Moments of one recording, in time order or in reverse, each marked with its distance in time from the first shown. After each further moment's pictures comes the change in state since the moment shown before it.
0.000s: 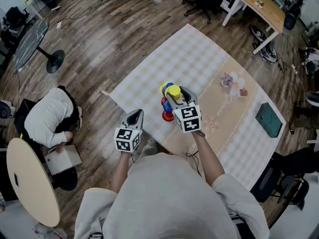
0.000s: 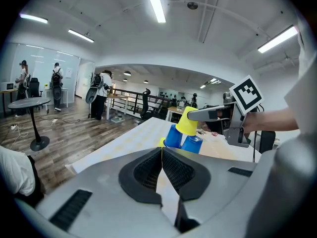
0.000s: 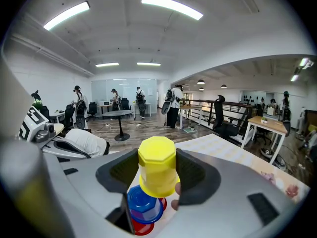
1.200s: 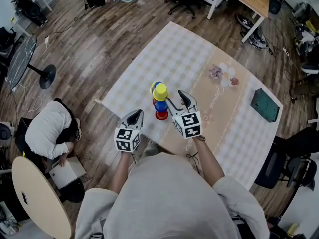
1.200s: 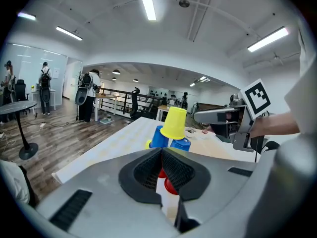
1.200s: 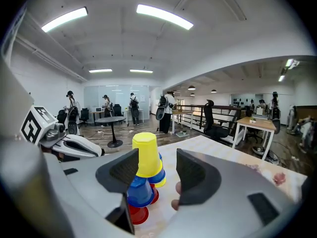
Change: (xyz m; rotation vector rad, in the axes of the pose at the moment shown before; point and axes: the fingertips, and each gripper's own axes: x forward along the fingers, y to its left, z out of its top) left arm 0.022 -0.035 0.008 0.064 0.020 -0.108; right arm -0.052 -0.020 -0.014 0.047 -0.077 -0.092
